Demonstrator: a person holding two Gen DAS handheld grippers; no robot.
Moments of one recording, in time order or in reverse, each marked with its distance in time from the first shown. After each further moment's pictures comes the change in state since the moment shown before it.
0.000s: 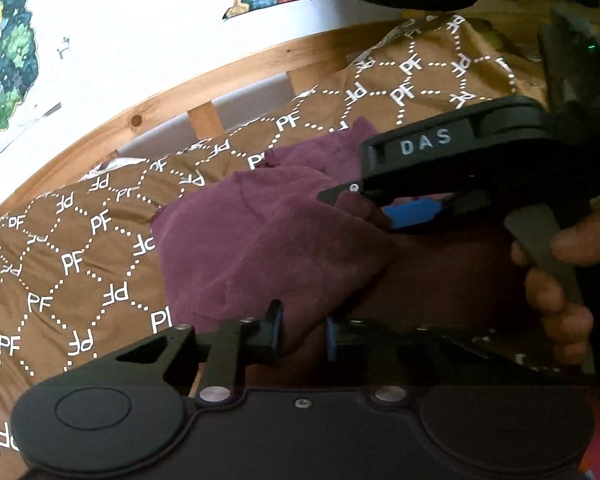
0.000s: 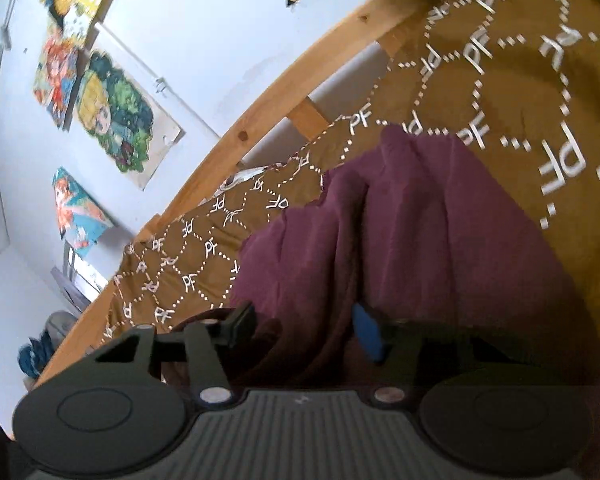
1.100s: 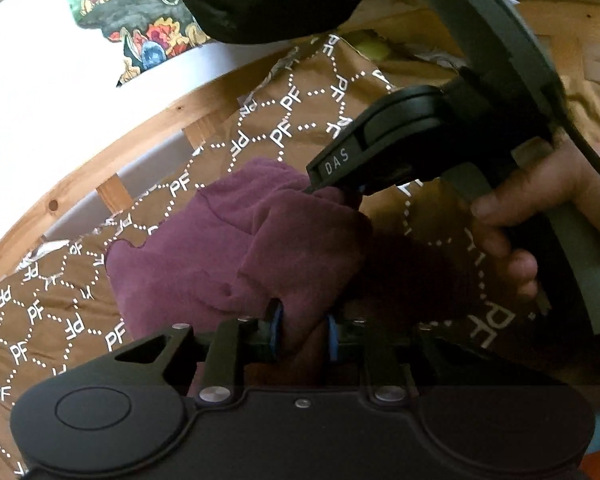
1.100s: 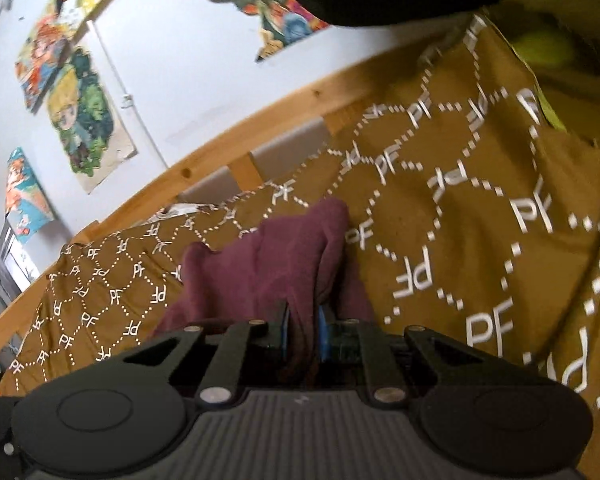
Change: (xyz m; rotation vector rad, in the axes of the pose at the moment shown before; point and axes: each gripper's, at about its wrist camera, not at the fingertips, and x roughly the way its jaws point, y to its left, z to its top) left arm -0.010 -0.060 0.019 0.198 -0.083 -0.145; right arm -0.059 -0.009 0.023 -0.201 -0.103 -0.258
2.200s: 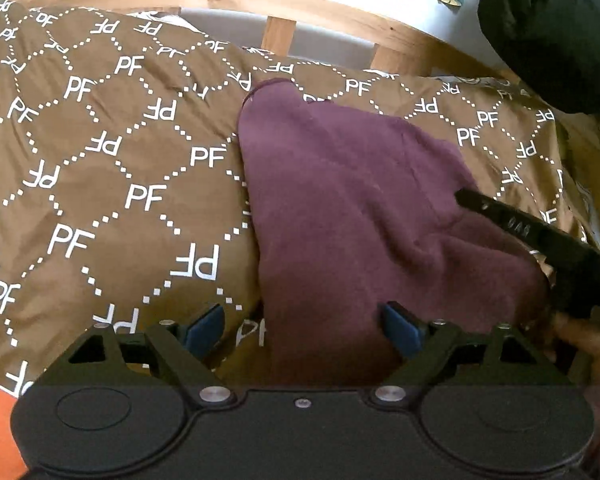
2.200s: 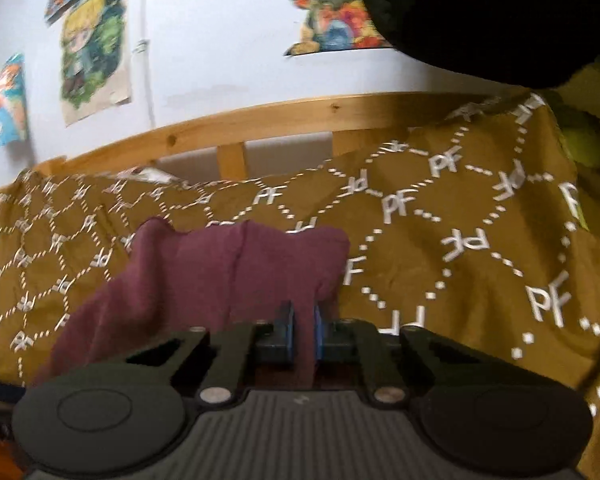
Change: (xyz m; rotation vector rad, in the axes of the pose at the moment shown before) left arm 0.008 0.103 -0.059 -0.785 0.166 -0.026; right arm 0.019 0.030 0.000 -0.287 -0.085 -0.194
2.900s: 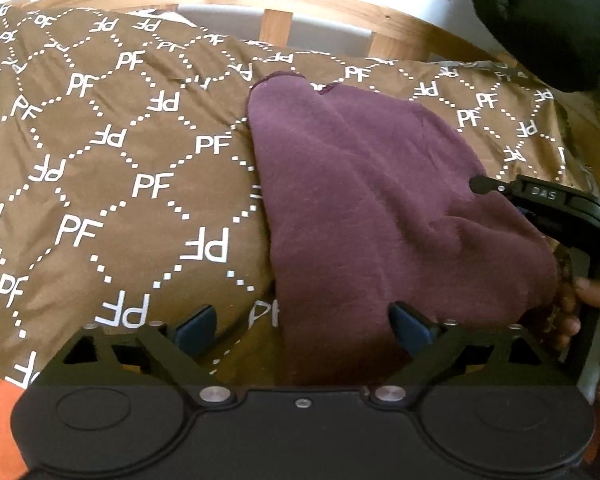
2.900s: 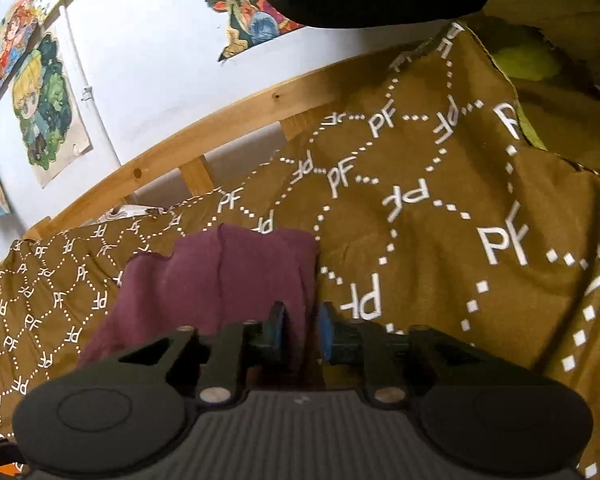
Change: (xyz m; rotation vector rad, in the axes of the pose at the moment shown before) left arm -0.002 0.004 -0.010 0.037 0.013 0.028; right arm 0.007 -0.047 -0.006 0.241 0.066 0.056
